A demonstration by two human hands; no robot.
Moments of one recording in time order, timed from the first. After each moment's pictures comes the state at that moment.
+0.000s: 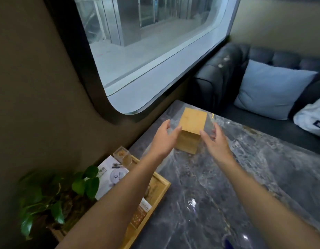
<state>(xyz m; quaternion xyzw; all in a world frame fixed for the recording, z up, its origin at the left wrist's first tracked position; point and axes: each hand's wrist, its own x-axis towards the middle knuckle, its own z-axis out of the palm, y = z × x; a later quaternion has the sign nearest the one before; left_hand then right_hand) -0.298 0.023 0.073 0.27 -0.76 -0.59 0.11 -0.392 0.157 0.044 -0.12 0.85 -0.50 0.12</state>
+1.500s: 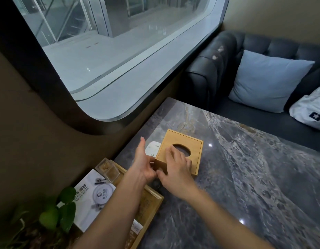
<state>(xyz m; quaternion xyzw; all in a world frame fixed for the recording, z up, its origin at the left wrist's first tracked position) -0.308 -0.001 0.023 0.45 -0.28 -0.85 -0.05 -0.329 0.108 0.020 -0.34 0.90 -0.23 0.14</state>
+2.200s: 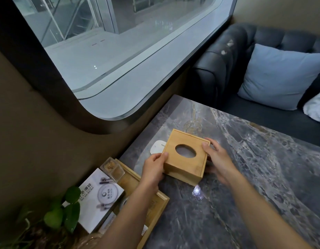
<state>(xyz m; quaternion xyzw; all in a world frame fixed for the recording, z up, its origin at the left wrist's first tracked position) -0.297 0.019 0.011 0.47 -0.55 -0.69 0.03 -0.416 0.155 -0.001 0.02 0.73 -0.60 0.31</state>
